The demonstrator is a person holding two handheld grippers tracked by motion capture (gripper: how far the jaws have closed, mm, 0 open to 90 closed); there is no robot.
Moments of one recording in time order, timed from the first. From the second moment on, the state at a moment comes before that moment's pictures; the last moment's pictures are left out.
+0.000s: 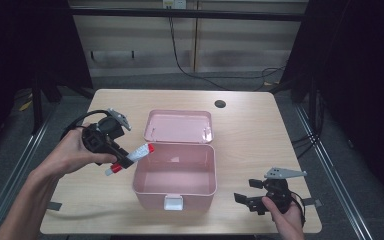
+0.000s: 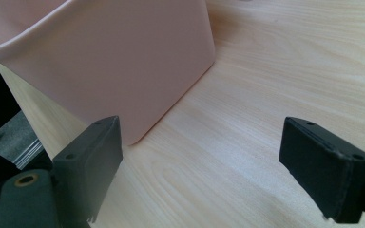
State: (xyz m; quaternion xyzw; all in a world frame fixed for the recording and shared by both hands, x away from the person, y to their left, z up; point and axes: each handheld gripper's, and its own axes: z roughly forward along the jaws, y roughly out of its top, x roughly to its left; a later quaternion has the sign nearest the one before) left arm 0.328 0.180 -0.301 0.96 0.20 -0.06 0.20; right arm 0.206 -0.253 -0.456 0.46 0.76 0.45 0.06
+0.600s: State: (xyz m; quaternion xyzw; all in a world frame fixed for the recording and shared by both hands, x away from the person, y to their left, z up) left arm 0.329 0.149 -0.315 0.96 0.17 -0.08 0.19; right arm 0.207 -0.253 -0.456 0.46 0.76 0.45 0.06
